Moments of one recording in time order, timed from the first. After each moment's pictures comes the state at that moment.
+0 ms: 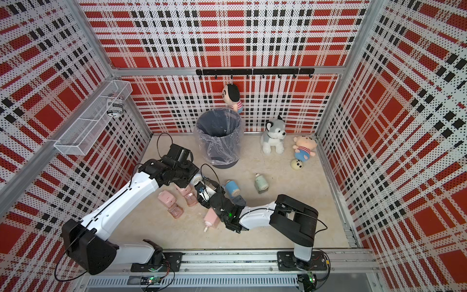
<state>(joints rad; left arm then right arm) -0.46 1.35 1.26 -0.91 -0.08 -1.32 1.17 1.79 0.87 0.79 0.52 -0.23</state>
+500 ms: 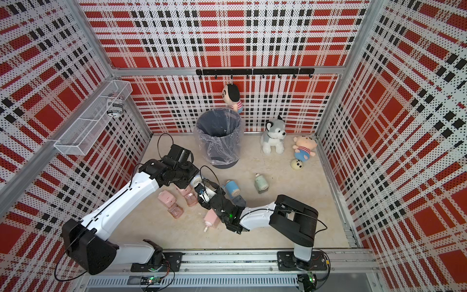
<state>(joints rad) -0.46 1.35 1.26 -0.93 -0.09 -1.32 1.17 1.79 0.85 0.81 0.50 -0.25</state>
